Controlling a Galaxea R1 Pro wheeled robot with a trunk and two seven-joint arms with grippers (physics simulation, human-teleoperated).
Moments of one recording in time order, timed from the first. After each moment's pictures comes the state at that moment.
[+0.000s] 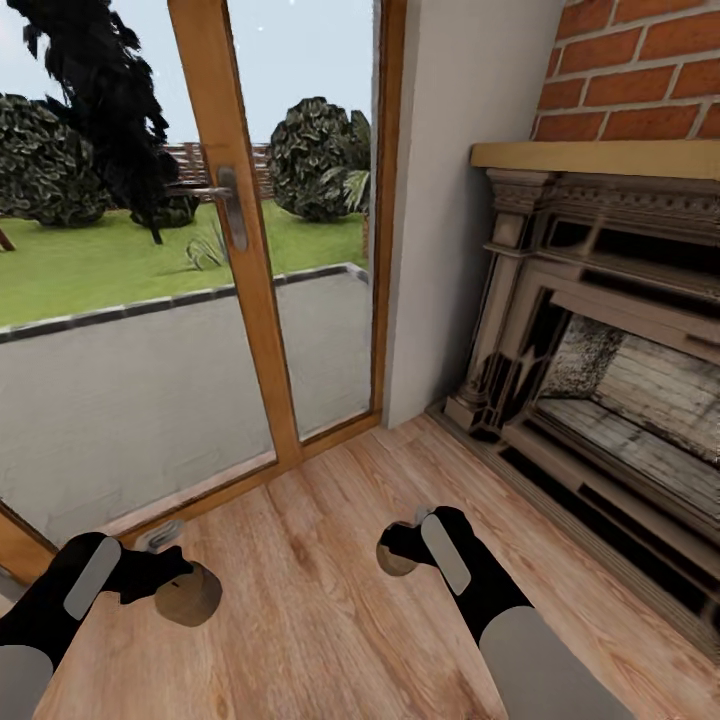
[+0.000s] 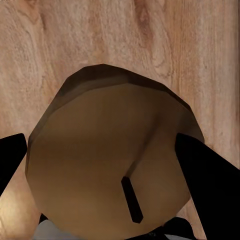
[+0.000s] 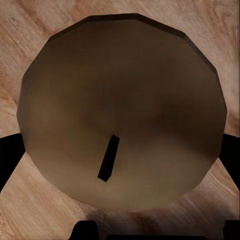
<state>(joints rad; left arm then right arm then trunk) -0.57 0.32 0.08 -0.82 0.61 0.98 0.02 -0.67 0.17 0.16 -0.79 -0.59 0.78 -0.41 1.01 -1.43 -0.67</state>
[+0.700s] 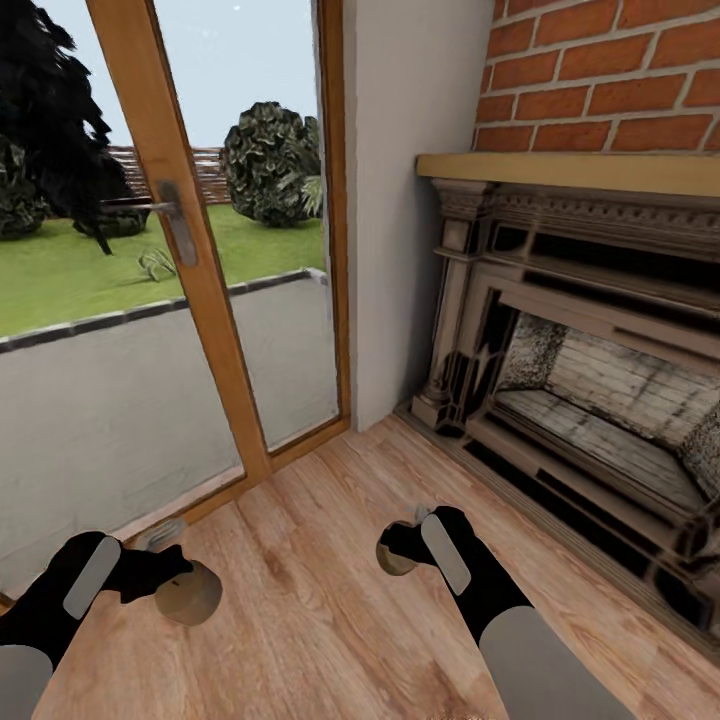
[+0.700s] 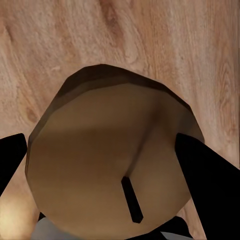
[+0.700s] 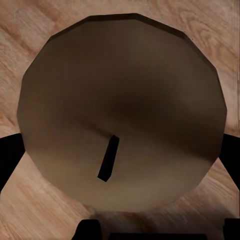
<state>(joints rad) -0.57 0.32 0.08 -0.83 0.61 0.98 0.02 -0.67 0.17 0.16 -0.79 -0.59 0.78 -0.41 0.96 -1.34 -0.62</state>
